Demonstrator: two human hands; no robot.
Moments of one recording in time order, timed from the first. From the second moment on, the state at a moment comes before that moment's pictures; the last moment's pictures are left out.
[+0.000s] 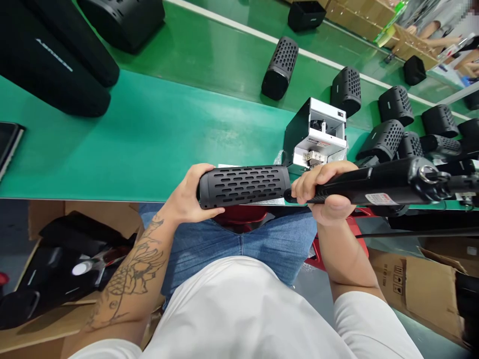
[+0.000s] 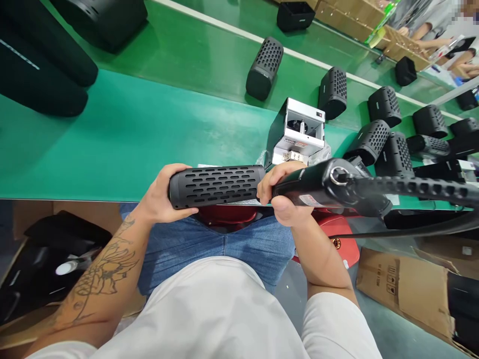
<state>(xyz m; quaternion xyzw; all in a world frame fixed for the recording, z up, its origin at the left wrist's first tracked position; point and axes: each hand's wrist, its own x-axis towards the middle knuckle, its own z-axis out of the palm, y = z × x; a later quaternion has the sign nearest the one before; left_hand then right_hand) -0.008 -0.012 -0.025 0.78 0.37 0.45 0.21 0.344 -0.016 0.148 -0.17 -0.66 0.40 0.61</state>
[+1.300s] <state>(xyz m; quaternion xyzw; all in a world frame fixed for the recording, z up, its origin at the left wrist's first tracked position) 0.002 -0.007 -0.047 0.77 0.38 0.48 0.16 0.418 0.040 0.155 -0.34 -0.56 0.12 0.74</state>
